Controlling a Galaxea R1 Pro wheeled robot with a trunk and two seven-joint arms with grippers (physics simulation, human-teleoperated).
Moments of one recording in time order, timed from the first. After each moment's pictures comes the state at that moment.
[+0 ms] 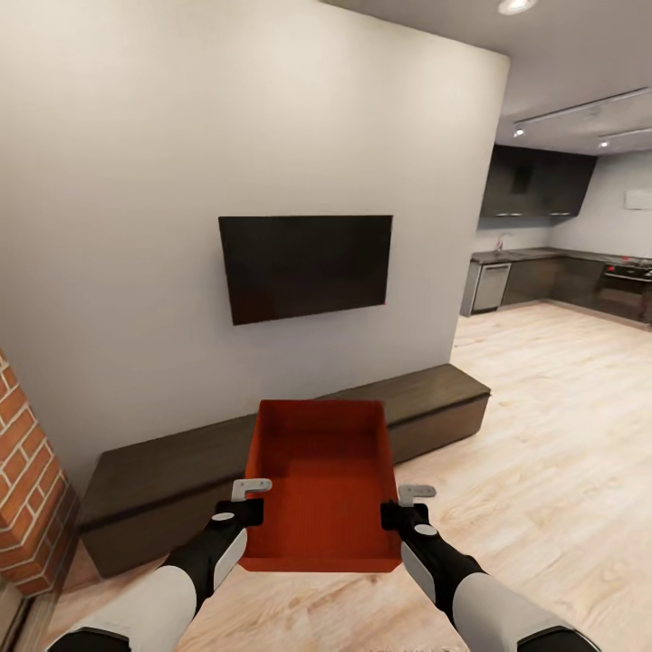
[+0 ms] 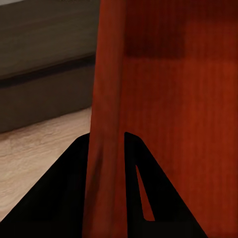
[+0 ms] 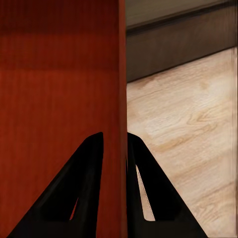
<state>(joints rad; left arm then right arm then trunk) -0.70 -0.09 -0.12 -0.31 0.13 0.09 0.20 -0.69 0.10 0.20 -0.25 -0.17 -0.06 -0.16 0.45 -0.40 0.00</state>
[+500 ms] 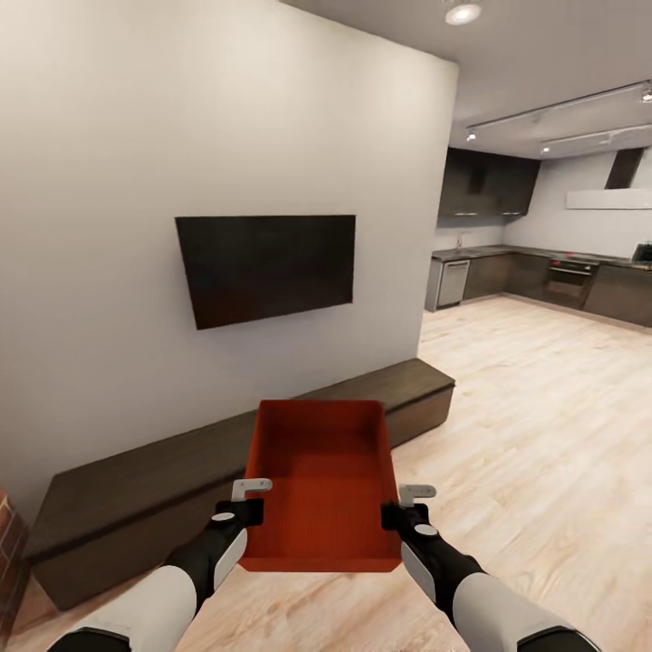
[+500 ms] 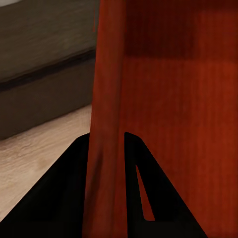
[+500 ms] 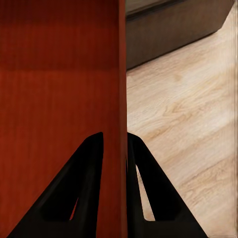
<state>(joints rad) -0.70 -0.09 -0.12 -0.31 0.13 0.09 0.20 -0.69 0.10 0.20 -0.25 -0.17 -0.06 -0.15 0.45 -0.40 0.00</state>
